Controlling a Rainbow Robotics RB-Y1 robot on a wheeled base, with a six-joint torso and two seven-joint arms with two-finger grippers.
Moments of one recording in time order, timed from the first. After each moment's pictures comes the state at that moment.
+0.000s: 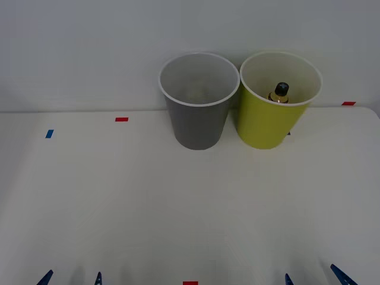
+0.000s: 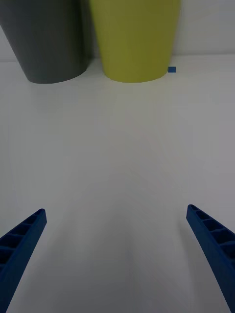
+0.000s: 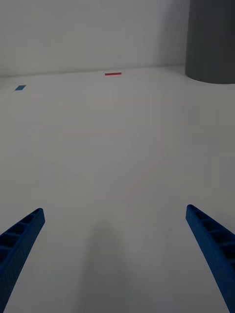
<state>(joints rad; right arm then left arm) 0.95 -0.48 0.28 -1.93 -0.10 -0.46 1.43 0.92 0.29 -0.25 -1.75 0.13 -0.62 -1.58</state>
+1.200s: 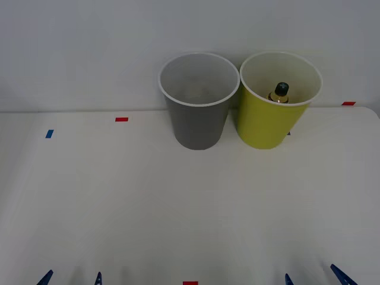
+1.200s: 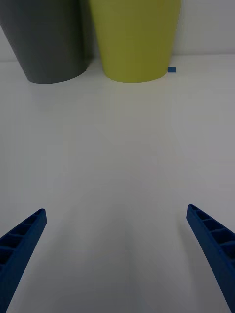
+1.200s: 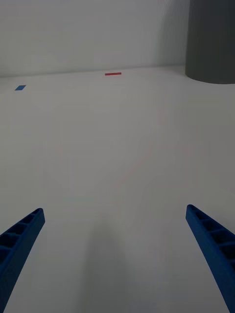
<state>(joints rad) 0.95 -0.48 0.28 -1.93 -0.10 -0.46 1.43 0.92 0.29 -0.25 -1.75 0.13 -0.62 -1.58</state>
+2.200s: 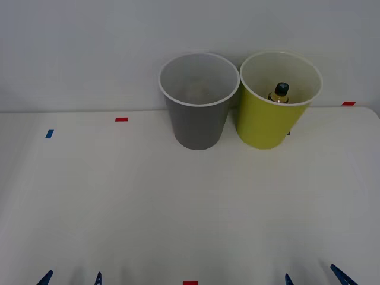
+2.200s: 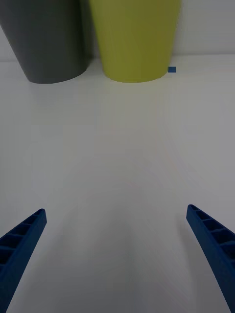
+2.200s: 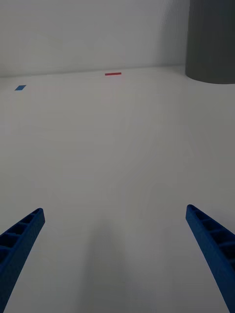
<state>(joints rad) 0.95 -0.48 0.28 -1.93 -0.10 -0.46 1.43 0.92 0.29 -0.25 -1.75 0.13 -0.62 -1.58</state>
